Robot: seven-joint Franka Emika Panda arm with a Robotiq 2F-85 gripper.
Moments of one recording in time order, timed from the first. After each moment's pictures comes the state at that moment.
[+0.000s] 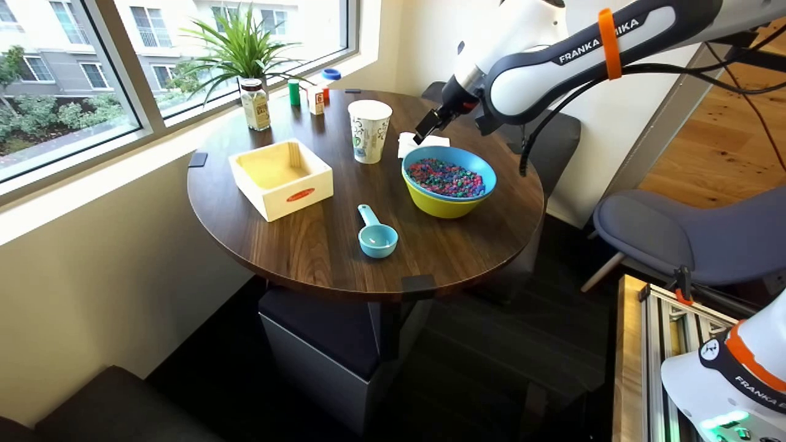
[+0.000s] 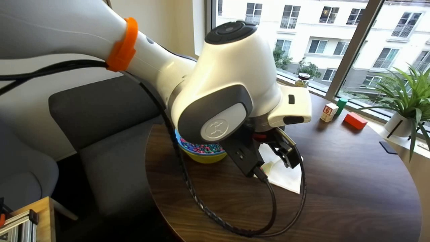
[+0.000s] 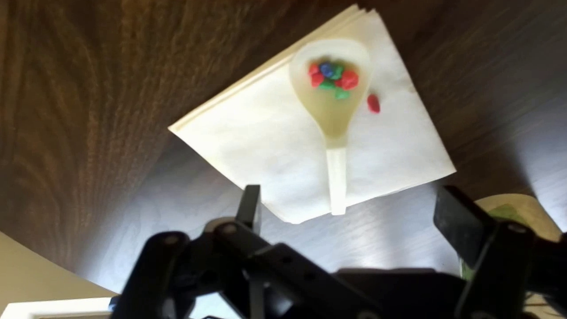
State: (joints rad) arm -0.11 0.22 -0.08 -2.08 -0.02 2.82 -0.06
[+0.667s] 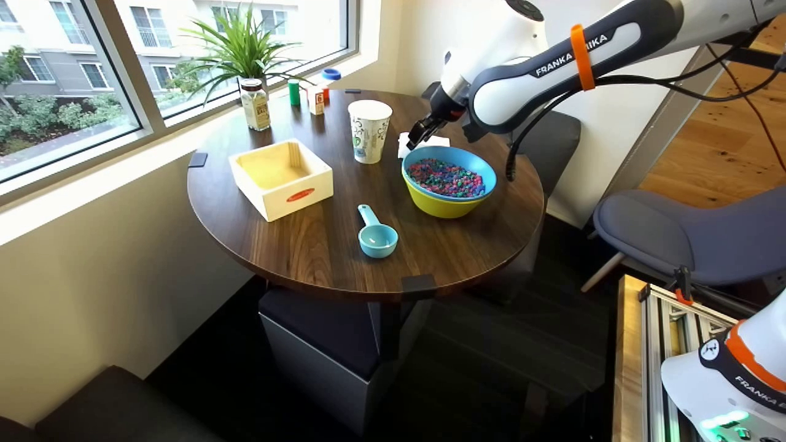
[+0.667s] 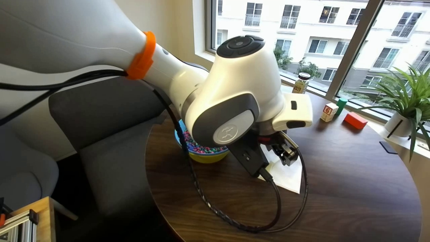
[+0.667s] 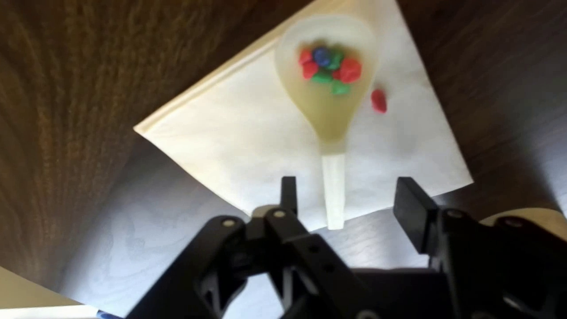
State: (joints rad) arm -0.11 0.31 -0.08 -2.01 -0.02 2.83 -0.06
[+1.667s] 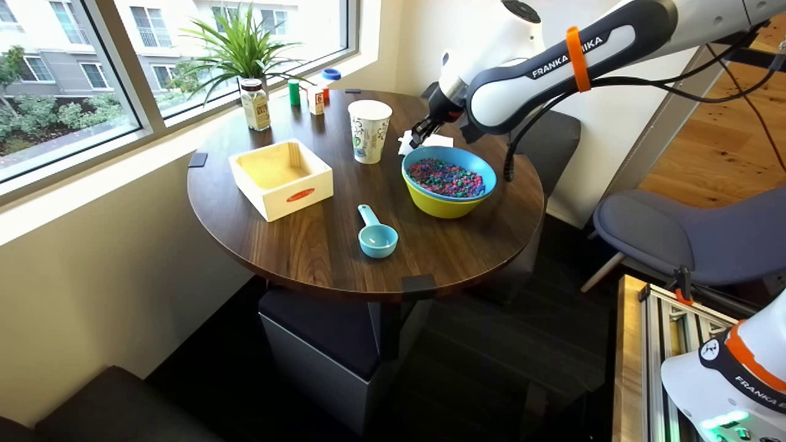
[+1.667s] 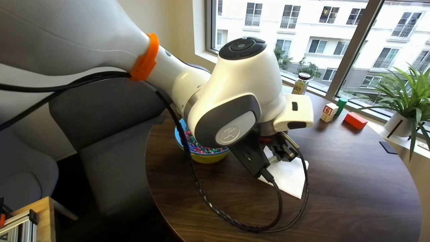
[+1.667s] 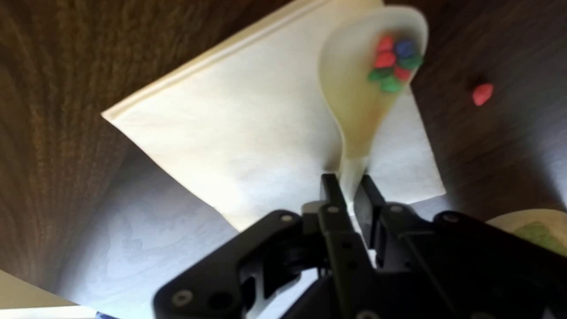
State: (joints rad) arm -0.11 0.32 -0.08 -2.00 -0.02 2.83 -0.06
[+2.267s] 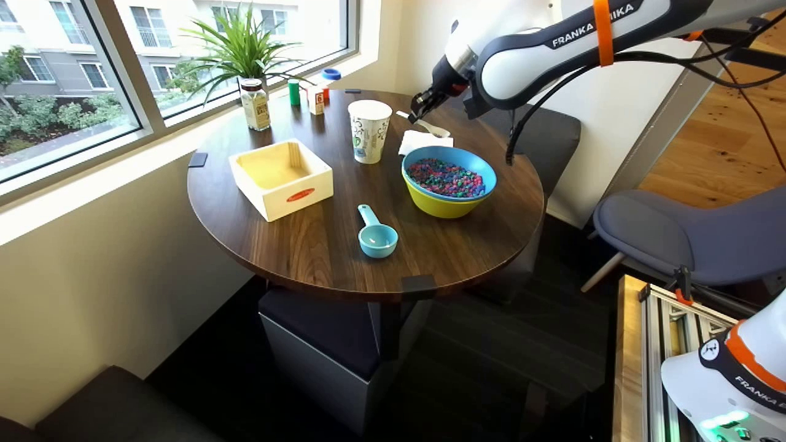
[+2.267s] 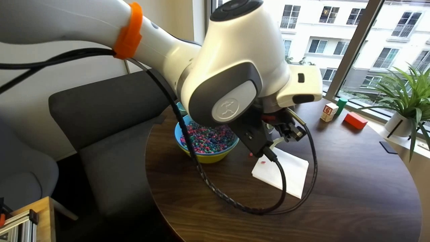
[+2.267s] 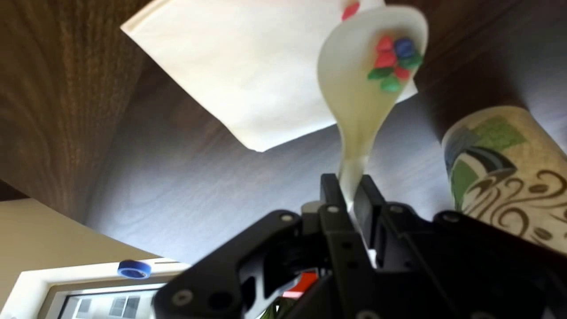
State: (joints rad) arm -0.10 0.23 -0.08 -1.99 -0.02 2.82 -0.01
